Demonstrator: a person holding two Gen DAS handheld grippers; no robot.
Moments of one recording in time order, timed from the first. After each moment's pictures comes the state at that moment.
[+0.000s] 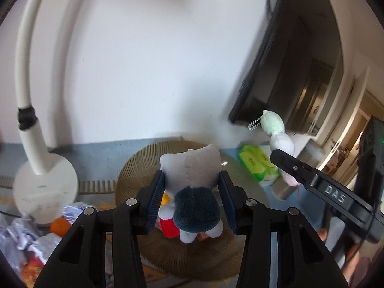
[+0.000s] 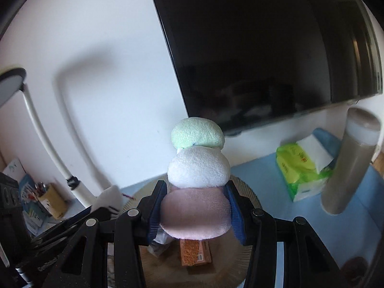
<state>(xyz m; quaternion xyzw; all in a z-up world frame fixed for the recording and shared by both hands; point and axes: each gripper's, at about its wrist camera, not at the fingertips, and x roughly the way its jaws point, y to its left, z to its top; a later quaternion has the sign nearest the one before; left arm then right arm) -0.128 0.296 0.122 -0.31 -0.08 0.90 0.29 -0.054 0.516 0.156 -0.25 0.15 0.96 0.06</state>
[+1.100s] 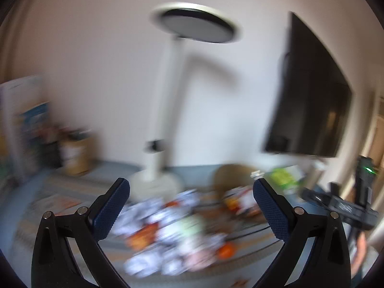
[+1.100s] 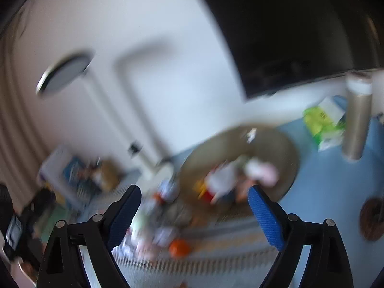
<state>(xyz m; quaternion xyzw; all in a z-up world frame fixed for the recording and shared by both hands) 0.043 0.096 0.187 -0.20 -0.08 0.97 0.14 0.076 0.424 0.159 -0.28 0.18 0.94 -0.06</state>
